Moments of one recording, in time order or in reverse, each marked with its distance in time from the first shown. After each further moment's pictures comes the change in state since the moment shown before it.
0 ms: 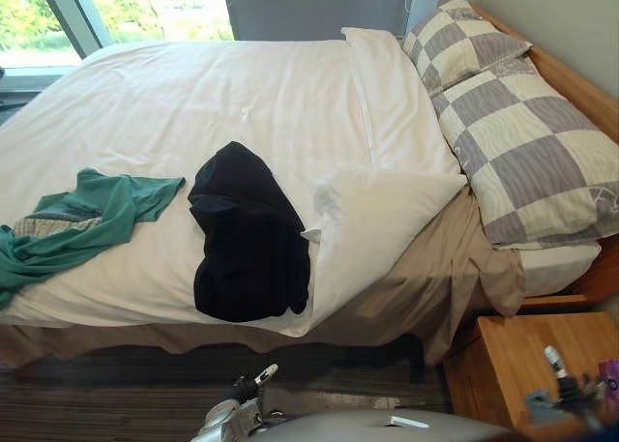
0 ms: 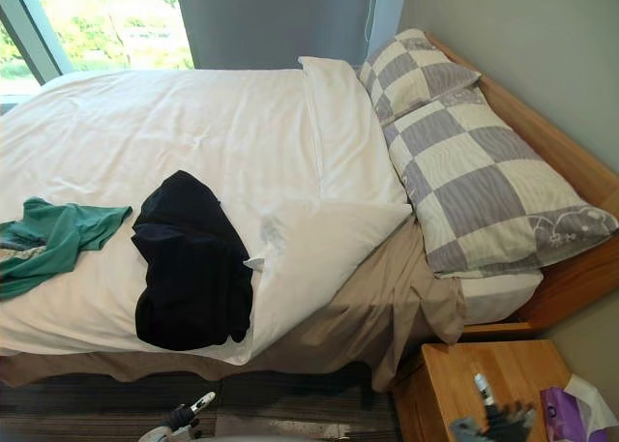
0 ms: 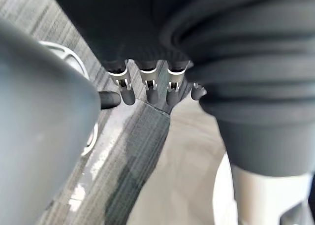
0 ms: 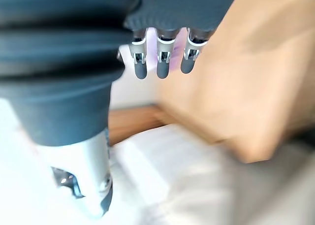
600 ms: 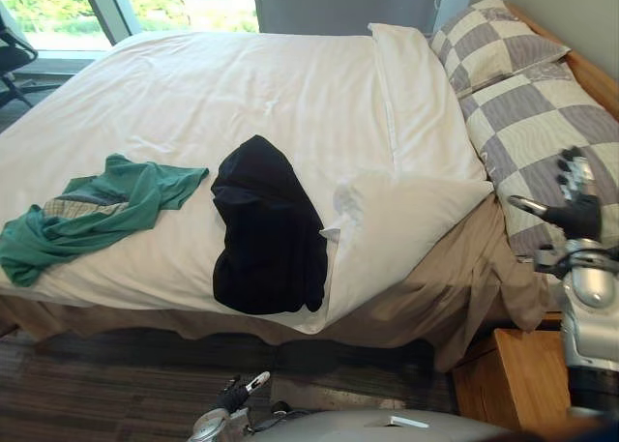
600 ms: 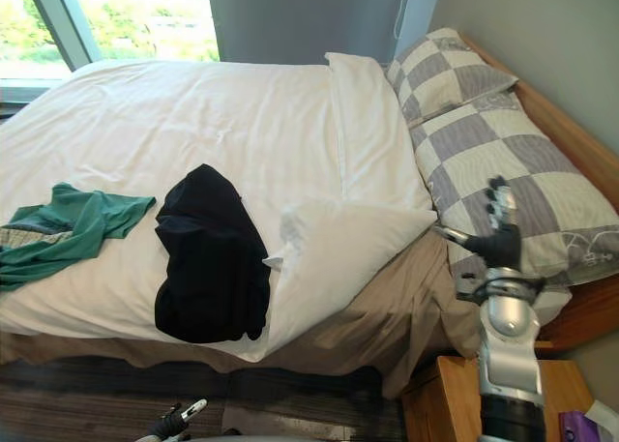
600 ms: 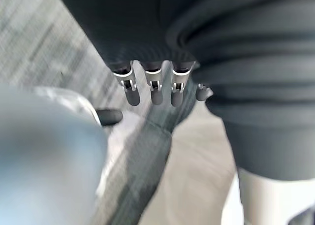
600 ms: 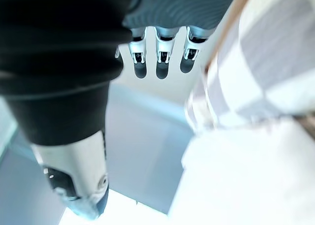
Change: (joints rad) left arm 0.049 0.064 -0.084 0.026 0.009 -0.050 0.002; right arm -0.392 -0.342 0.319 -0.277 -0.505 0.241 0.242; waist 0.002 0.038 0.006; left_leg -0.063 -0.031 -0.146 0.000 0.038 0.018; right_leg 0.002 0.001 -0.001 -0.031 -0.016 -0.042
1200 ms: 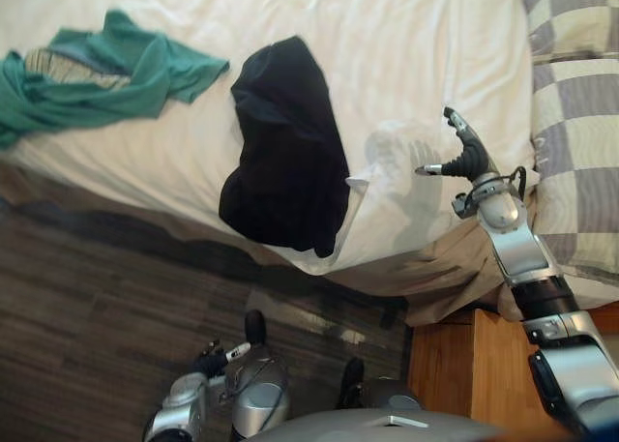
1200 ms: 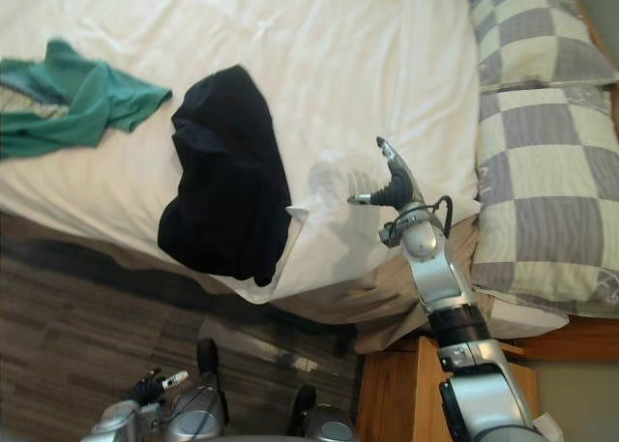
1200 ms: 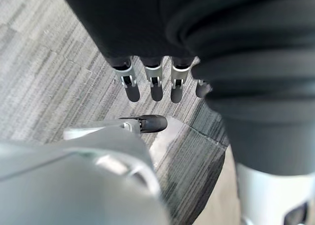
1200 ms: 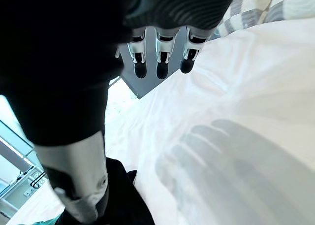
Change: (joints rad) left arm -0.164 0.141 -0.003 -0.097 0.007 0.006 0.001; right arm -0.506 -0.032 0.378 0.249 -0.233 0.115 -0.071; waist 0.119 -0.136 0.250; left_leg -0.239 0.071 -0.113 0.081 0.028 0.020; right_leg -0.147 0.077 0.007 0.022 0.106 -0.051
